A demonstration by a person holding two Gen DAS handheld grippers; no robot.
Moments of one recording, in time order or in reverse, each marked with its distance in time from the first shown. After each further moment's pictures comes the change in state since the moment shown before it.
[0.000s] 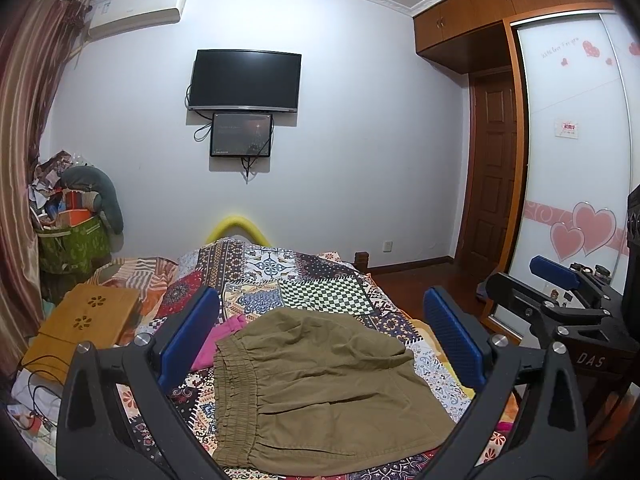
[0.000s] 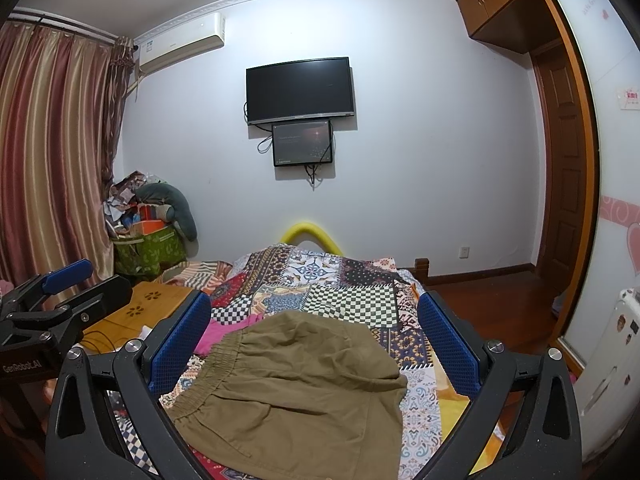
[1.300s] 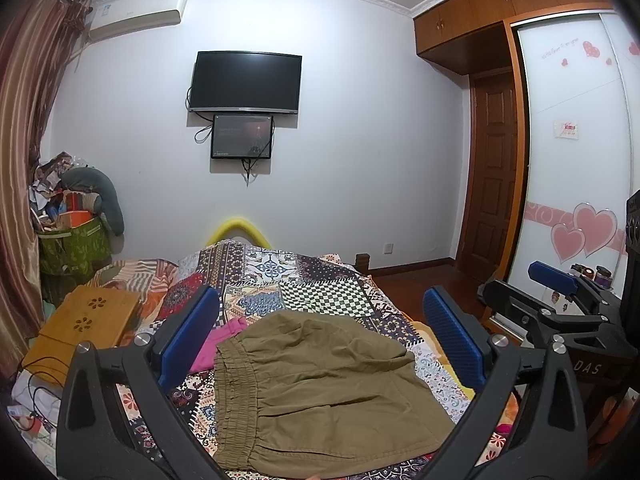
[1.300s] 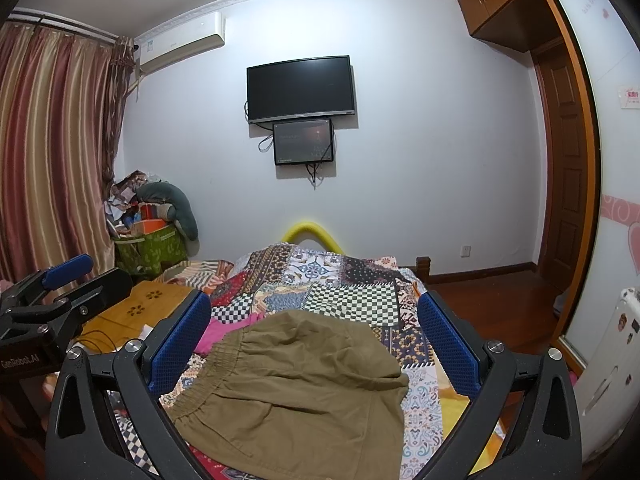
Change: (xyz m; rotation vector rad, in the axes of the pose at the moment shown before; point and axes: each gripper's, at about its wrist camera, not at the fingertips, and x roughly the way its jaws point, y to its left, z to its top) left arm 0.001 0.001 0.005 0.002 -0.004 0.002; right arm -0.001 0.001 0.003 0.003 0.007 0.003
